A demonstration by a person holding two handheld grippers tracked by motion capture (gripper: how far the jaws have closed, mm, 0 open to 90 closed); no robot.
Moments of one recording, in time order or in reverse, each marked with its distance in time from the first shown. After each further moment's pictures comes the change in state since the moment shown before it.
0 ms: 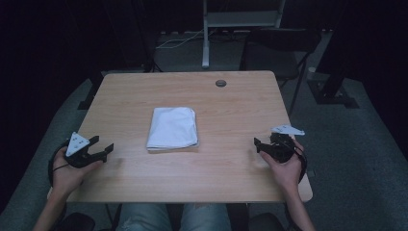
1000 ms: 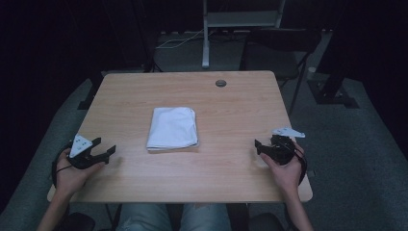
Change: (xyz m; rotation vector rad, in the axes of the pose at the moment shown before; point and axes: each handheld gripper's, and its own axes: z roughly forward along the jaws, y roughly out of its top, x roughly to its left) left arm -0.004 -0.008 0.006 0.016 0.006 0.000; right arm -0.003 -0.008 0.002 0.004 -0.003 0.021
